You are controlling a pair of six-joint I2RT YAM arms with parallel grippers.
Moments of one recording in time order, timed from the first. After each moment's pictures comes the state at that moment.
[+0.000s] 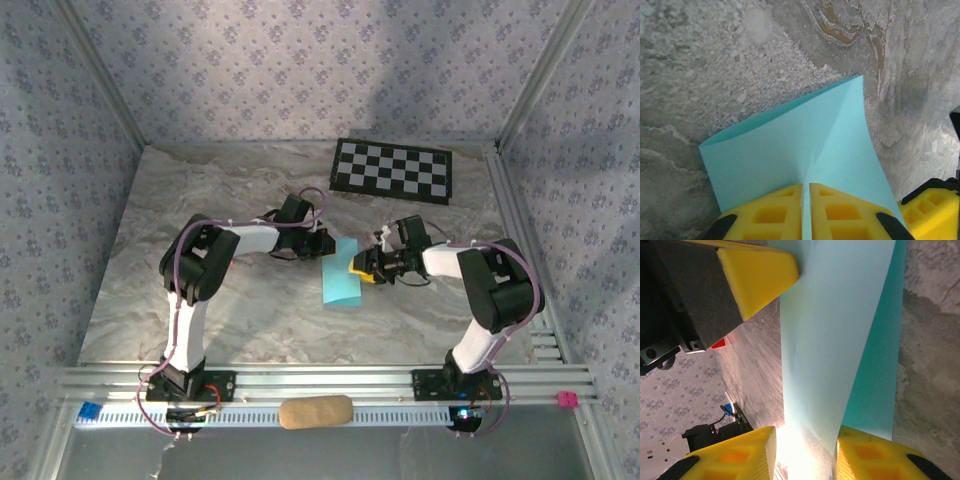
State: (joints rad) left arm -0.60 2.05 1.20 -0.07 0.57 -0.66; right arm 0.30 1.70 0.70 0.00 -0.90 0.68
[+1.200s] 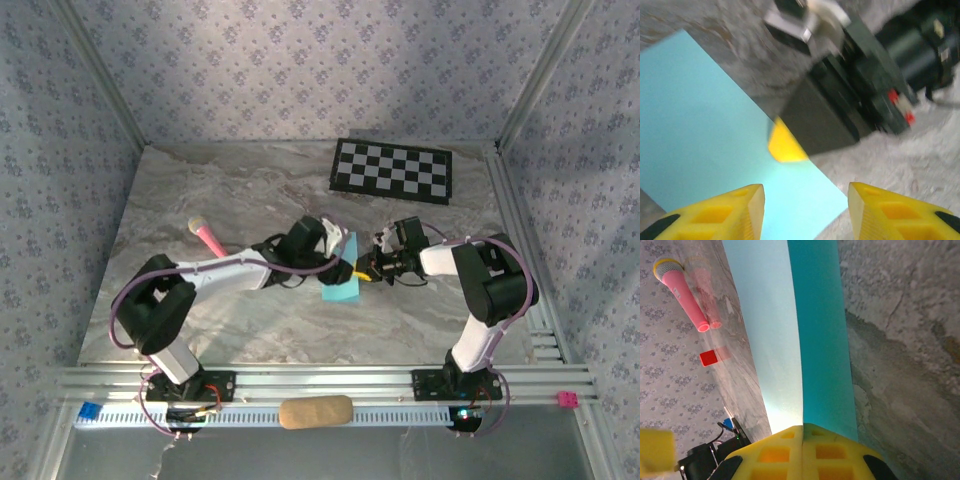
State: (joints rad) left arm -0.88 1.64 0.96 -0.08 0.25 -0.30; right arm 0.30 1.75 0.70 0.06 -0.85 0.77
